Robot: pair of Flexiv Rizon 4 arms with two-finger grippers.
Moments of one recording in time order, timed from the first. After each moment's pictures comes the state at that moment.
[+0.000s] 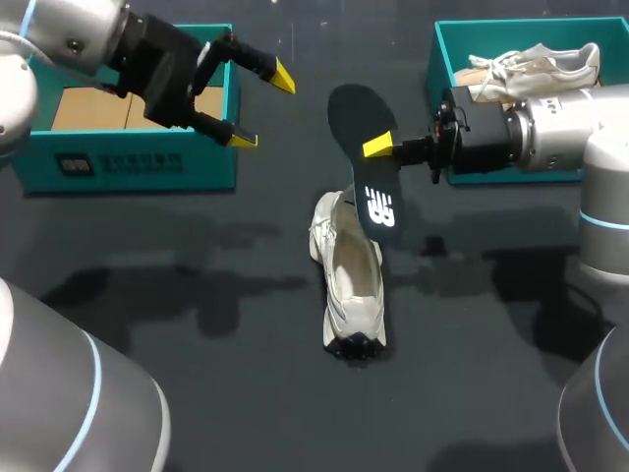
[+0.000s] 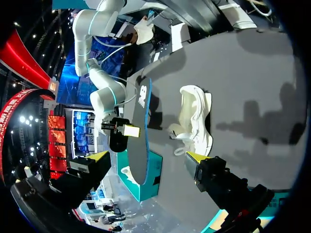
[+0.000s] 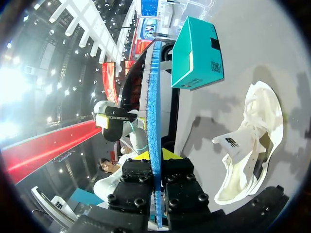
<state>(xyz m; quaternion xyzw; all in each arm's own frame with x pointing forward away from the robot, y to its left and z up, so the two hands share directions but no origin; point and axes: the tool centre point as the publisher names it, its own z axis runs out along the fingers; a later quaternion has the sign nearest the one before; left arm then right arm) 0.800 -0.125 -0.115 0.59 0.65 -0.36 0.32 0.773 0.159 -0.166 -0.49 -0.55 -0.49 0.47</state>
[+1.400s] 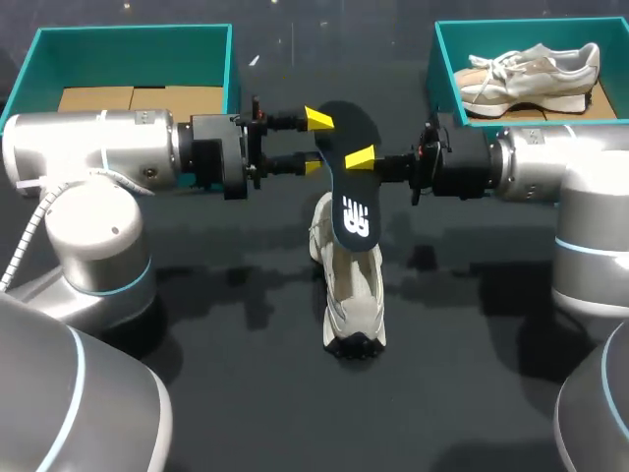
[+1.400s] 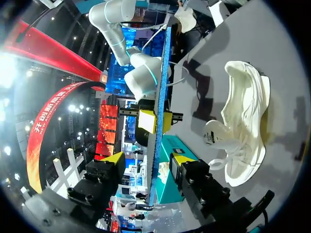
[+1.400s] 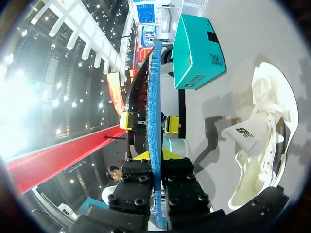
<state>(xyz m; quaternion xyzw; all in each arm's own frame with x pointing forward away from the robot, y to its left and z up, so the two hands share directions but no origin) 0.813 -0.197 -0.172 0.45 0.58 -0.48 0.48 0.761 0.185 -0.173 -0.50 -0.49 -0.51 0.50</state>
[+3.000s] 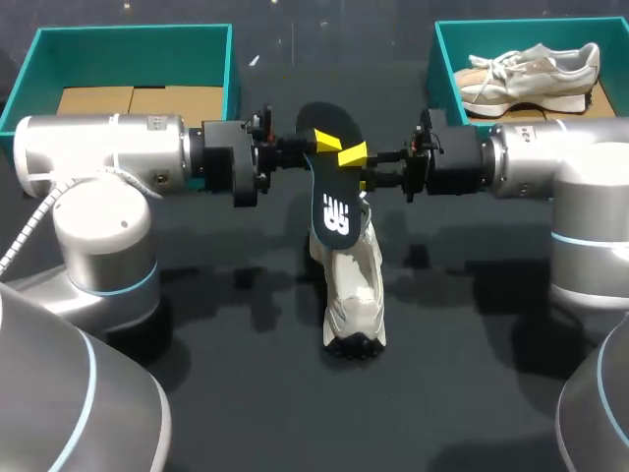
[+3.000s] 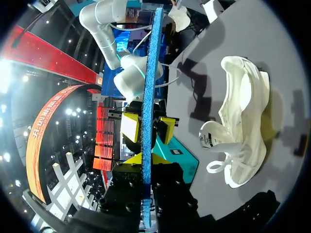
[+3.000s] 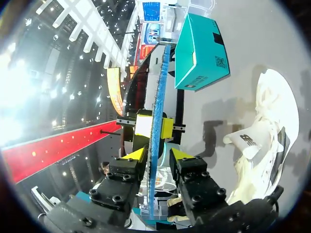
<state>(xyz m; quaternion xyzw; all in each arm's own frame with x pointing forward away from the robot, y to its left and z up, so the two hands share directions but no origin) 0.808 -0.205 -0.181 0.47 0.58 -0.46 0.48 0.760 0.190 -0.179 -0.49 -0.53 -0.51 0.47</state>
